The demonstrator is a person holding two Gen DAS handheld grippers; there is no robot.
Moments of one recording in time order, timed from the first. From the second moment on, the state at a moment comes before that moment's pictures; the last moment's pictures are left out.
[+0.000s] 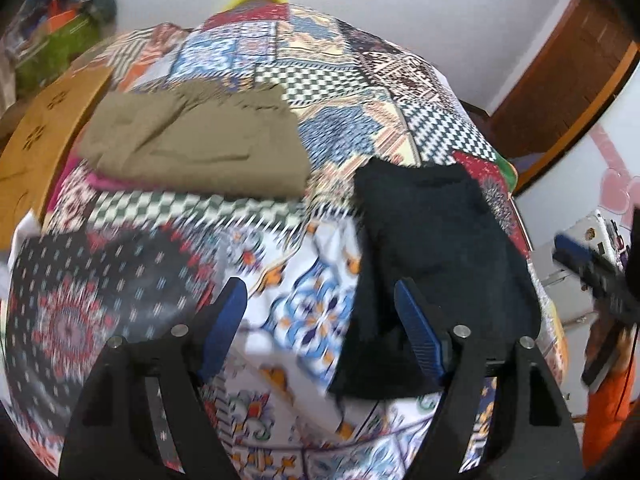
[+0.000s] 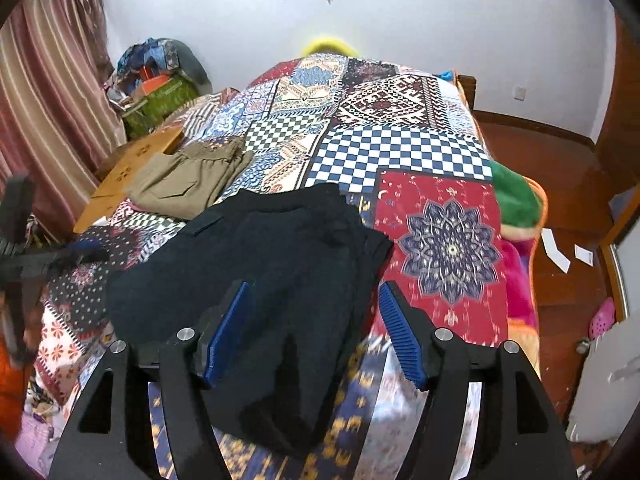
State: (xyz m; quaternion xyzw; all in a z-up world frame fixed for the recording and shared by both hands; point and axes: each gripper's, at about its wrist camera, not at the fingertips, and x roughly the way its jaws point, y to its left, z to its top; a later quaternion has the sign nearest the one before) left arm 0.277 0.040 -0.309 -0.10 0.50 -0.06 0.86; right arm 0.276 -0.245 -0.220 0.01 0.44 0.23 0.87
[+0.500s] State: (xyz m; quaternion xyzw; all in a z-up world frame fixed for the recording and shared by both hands) left arm 0.405 -0.030 -0.372 -0.06 0.61 -0.15 0.78; right arm 0.249 -0.254 -0.264 0.08 0.47 0.21 0.86
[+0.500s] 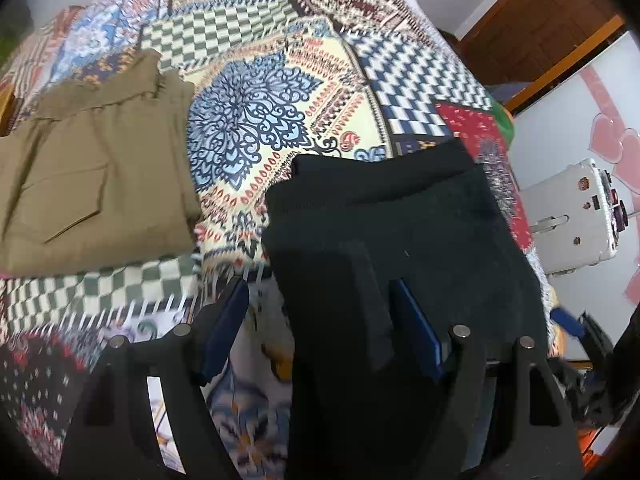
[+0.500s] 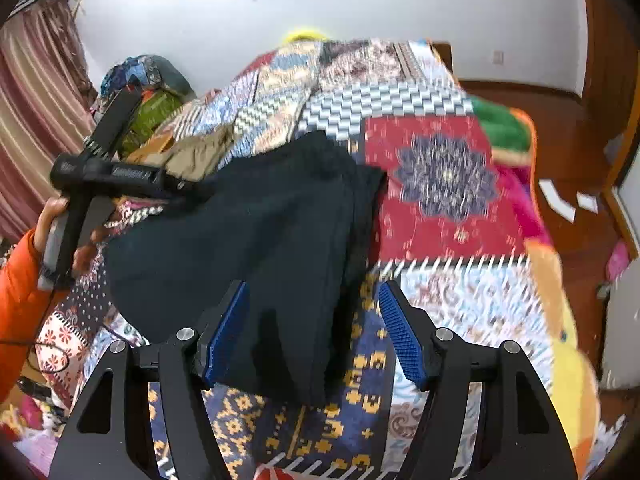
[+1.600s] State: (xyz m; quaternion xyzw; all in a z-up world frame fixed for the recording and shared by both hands) left arm 0.426 -0.037 -0.335 -0.04 0.58 -0.14 0.80; right arm 0.221 -0.250 -0.284 0.09 0.49 0.23 0.84
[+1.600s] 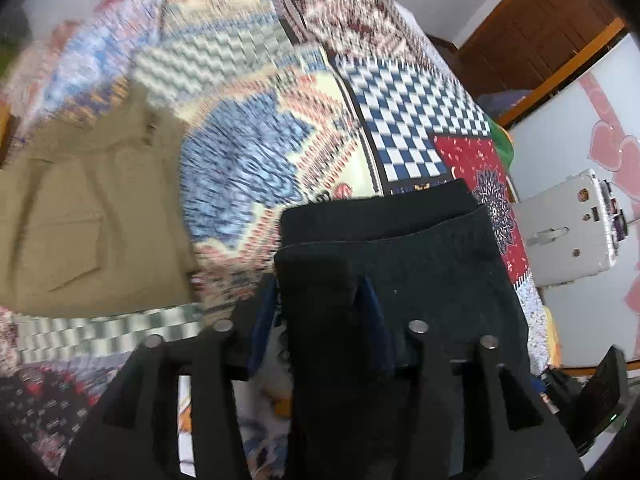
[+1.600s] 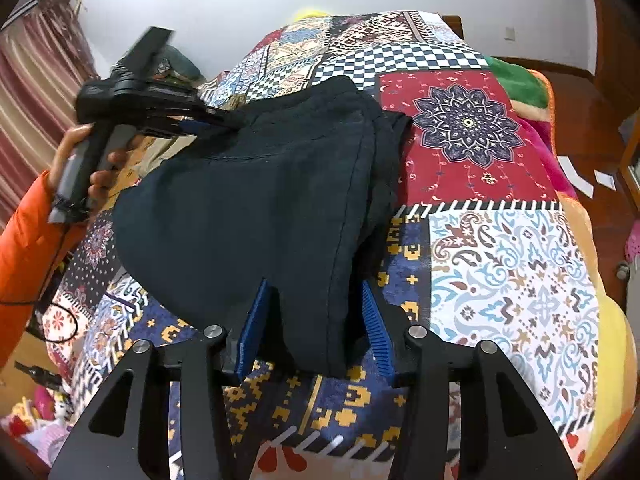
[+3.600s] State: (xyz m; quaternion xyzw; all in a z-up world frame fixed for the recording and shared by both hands) left arm 0.335 -0.021 -0.360 -0.10 0.58 -0.18 0.79; right arm 0.290 -0.257 -0.286 0.09 0.51 0.21 0.83
